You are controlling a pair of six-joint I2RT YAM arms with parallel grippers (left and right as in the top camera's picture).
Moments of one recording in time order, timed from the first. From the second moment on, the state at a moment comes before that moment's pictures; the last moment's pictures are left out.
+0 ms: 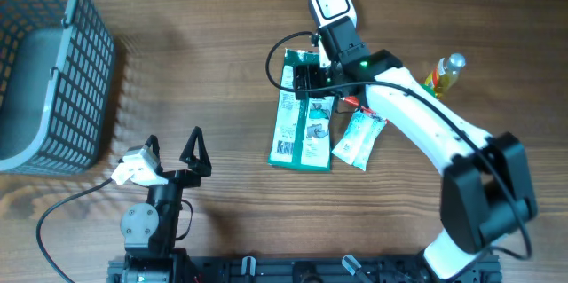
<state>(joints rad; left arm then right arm) -0.02 0.01 0.01 -0.07 0.02 -0.47 0.47 1.79 1.32 -0.58 -0.10 0.31</state>
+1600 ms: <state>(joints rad) -0.02 0.01 0.01 -0.07 0.02 -0.47 0.29 0.02 0.11 0.30 0.03 0.11</state>
